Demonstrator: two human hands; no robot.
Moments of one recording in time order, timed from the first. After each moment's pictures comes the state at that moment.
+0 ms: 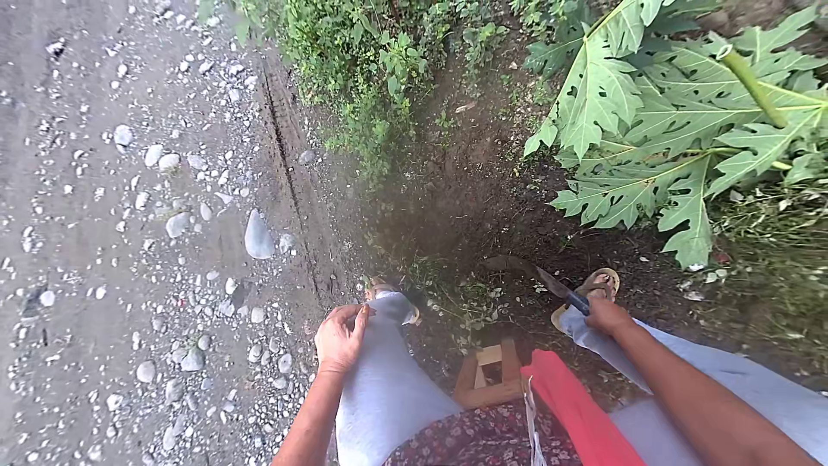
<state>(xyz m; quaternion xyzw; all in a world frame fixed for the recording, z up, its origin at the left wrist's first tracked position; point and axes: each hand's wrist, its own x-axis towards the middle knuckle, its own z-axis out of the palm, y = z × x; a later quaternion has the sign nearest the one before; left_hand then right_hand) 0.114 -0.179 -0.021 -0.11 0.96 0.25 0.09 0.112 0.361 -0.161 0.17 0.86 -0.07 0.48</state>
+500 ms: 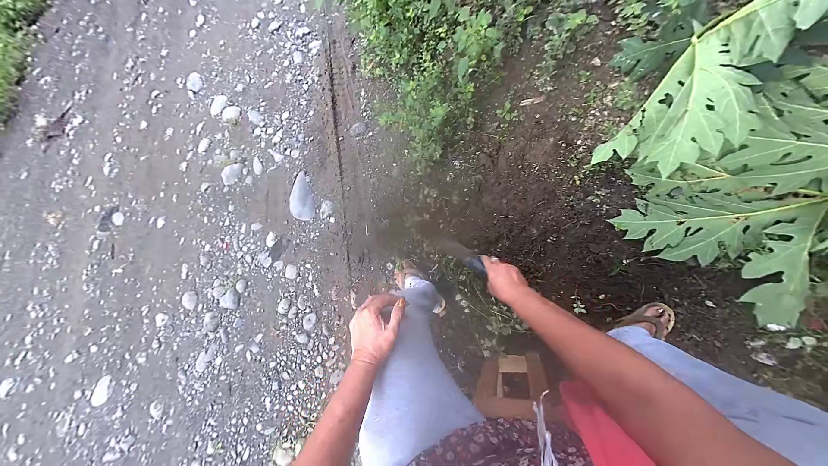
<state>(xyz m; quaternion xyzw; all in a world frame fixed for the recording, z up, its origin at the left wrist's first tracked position) 0.131 -0.197 -0.021 -0.15 0.95 0.27 0.08 -0.005 0.055 -0.119 -0.15 0.89 -0.13 0.41</state>
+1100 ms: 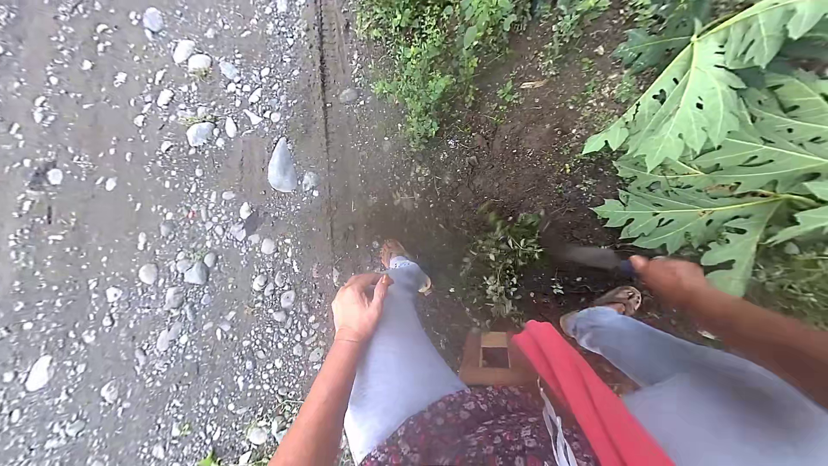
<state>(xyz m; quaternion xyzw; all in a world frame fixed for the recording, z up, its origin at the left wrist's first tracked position) 0.154 -0.209 -0.030 -0.17 0.94 0.29 0.06 0.008 0.342 -0.044 -0.06 0.90 0.14 0.41</state>
